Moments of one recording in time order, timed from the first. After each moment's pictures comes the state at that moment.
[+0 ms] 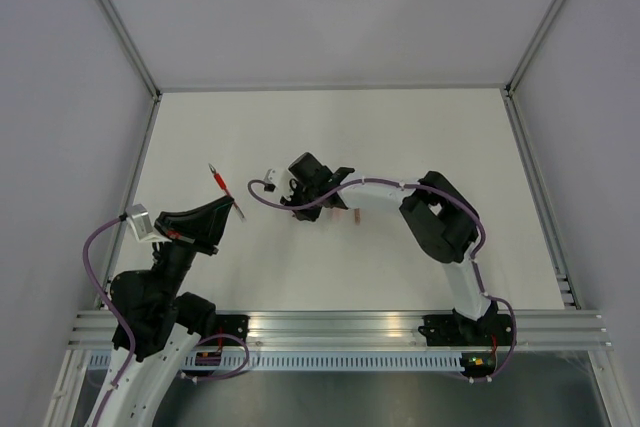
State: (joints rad) left arm -0.41 0.02 0.44 0.00 0.08 -0.61; right arm 0.88 2.10 1.45 -0.31 -0.20 -0.33
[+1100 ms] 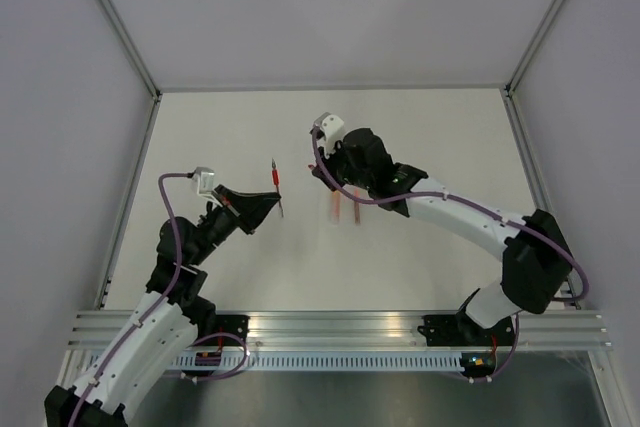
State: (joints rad) left arm -0.41 0.46 0.34 0.29 0.30 -0.68; right arm 0.79 1.61 1.21 -0.11 -0.07 0.00
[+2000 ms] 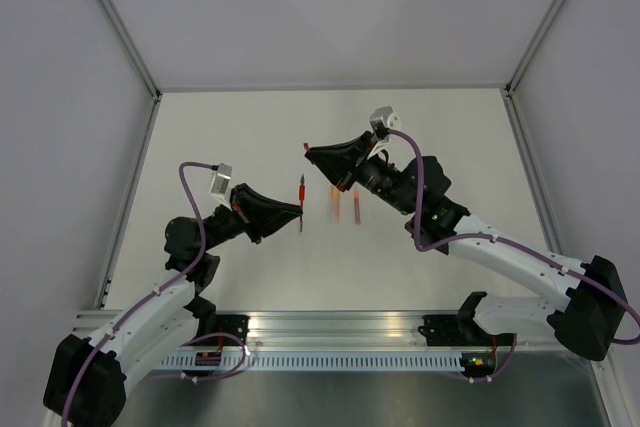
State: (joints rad) left arm -0.43 0.78 0.29 0.95 0.74 -0.85; right arm 0.85 1.19 0.91 0.54 -0.12 0.36
